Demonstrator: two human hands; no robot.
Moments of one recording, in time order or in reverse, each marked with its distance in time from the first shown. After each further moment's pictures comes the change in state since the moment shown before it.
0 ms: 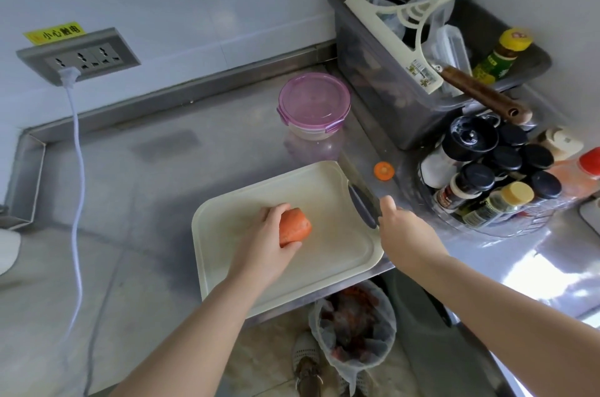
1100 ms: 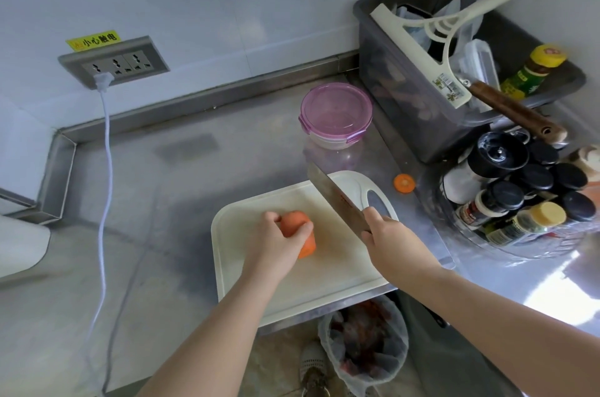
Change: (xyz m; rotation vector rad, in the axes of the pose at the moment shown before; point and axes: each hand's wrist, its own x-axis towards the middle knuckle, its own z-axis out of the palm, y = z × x) left_hand 0.013 0.000 -0.007 -0.281 0.051 -0.440; right_hand 0.004 -0.036 -0.002 0.151 0.011 -0.213
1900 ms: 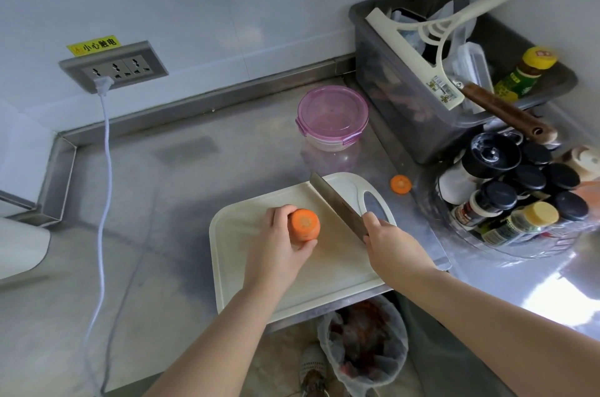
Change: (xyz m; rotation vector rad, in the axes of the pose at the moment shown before) left_hand -0.014 -0.004 0.007 0.202 0.173 0.457; right_hand 0.004 0.015 0.018 -0.159 -0.003 0.024
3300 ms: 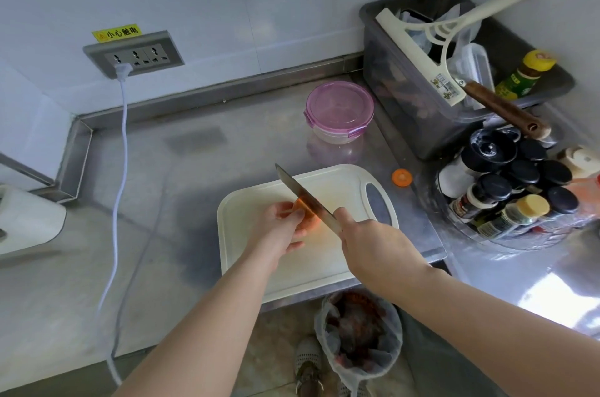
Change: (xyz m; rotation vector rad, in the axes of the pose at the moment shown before) left_hand 0.006 0.006 -0.008 -0.810 -0.145 -0.632; right_hand -0.048 -0.051 -0.057 -0.134 -0.122 -0.235
